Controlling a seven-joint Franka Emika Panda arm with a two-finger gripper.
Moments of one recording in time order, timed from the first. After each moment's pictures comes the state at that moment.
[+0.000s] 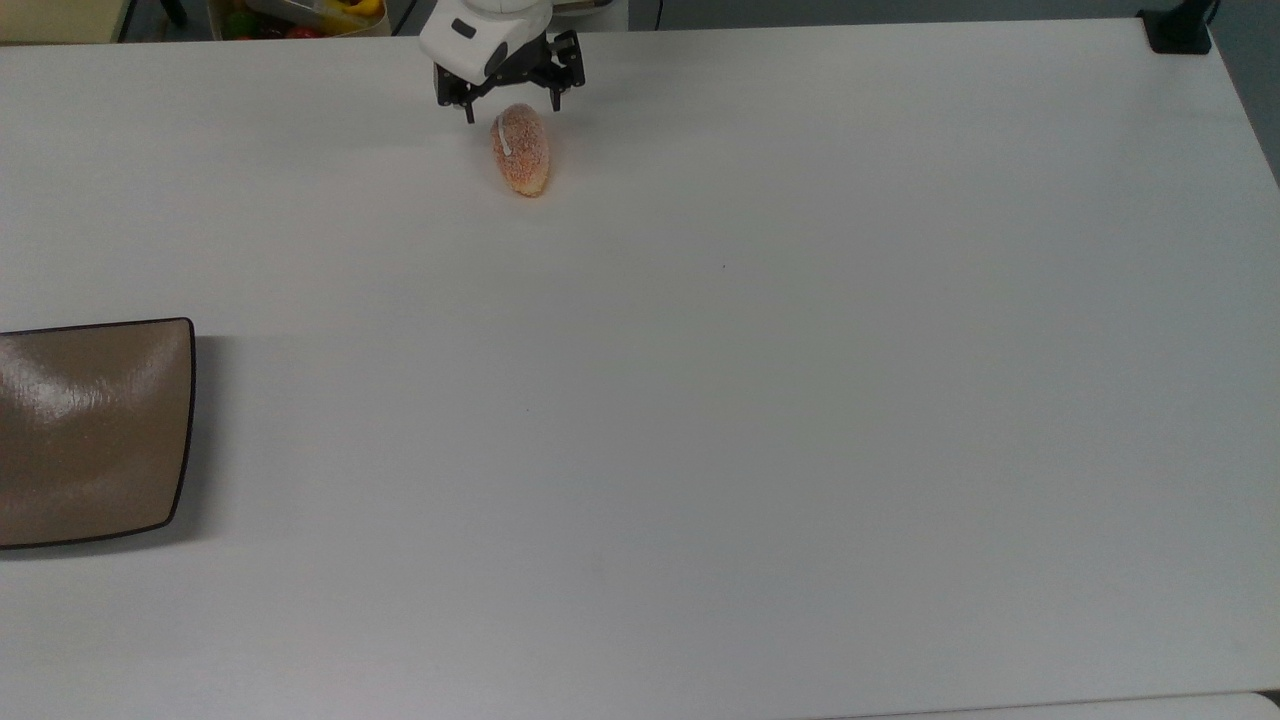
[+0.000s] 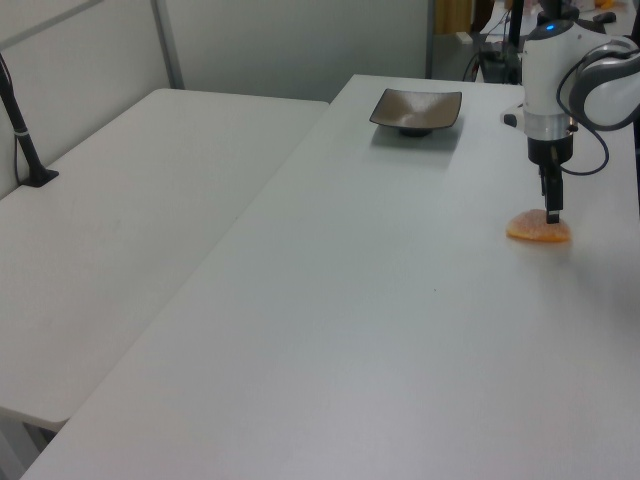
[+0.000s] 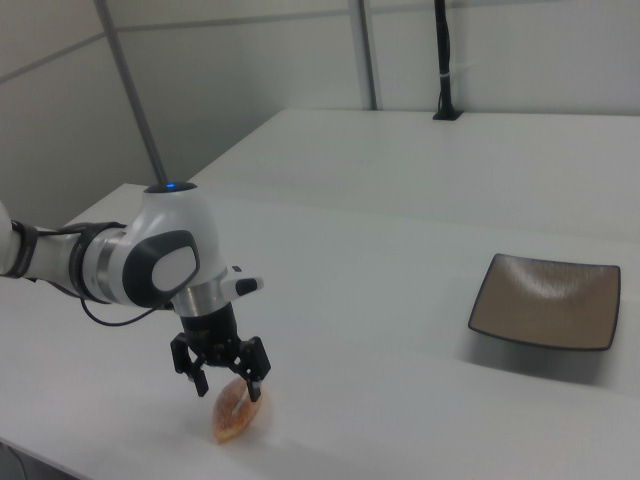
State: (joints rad) arm 0.14 -0.17 -0.11 -2.47 -0.14 2.18 -0.19
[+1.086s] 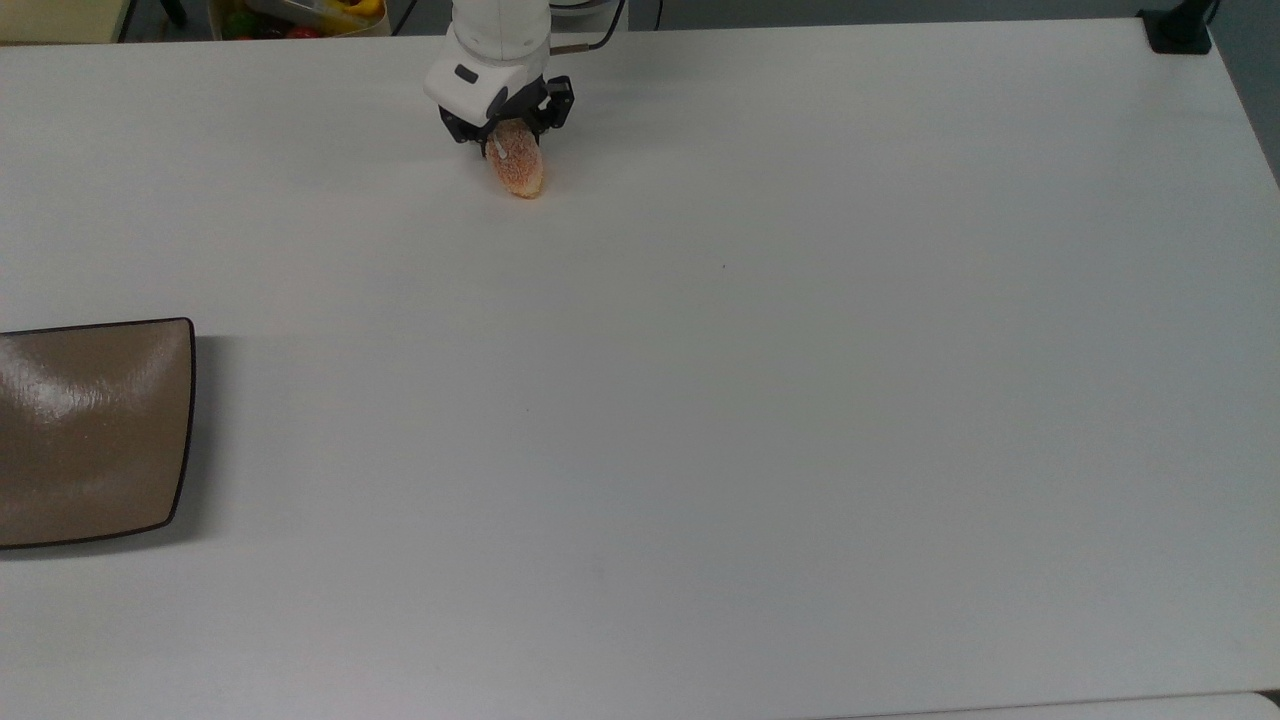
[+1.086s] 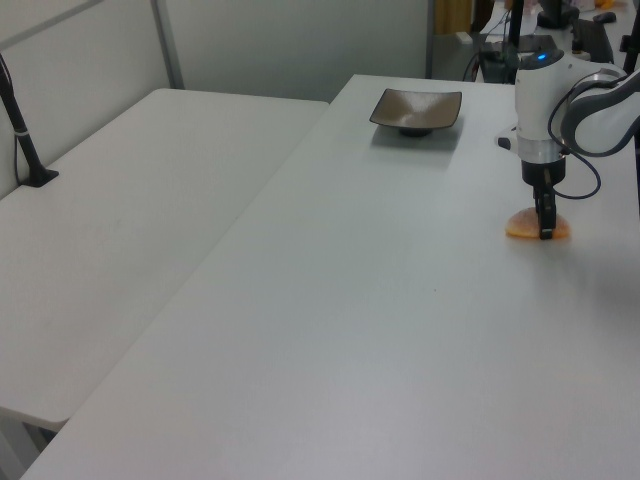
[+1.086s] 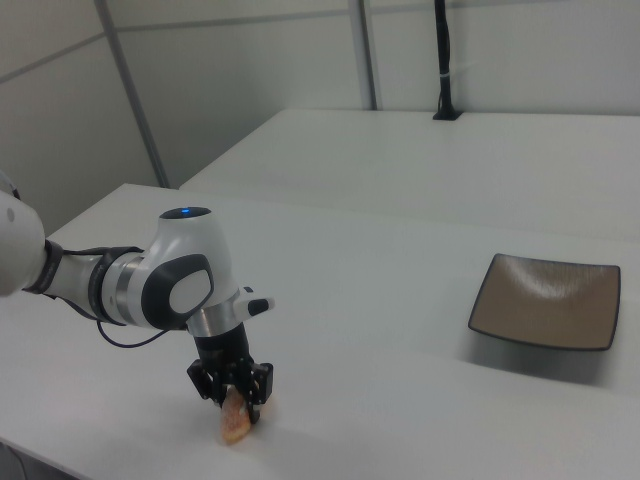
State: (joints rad) arm 0.13 -0.07 -0.11 -2.49 -0.16 2.28 -0.19
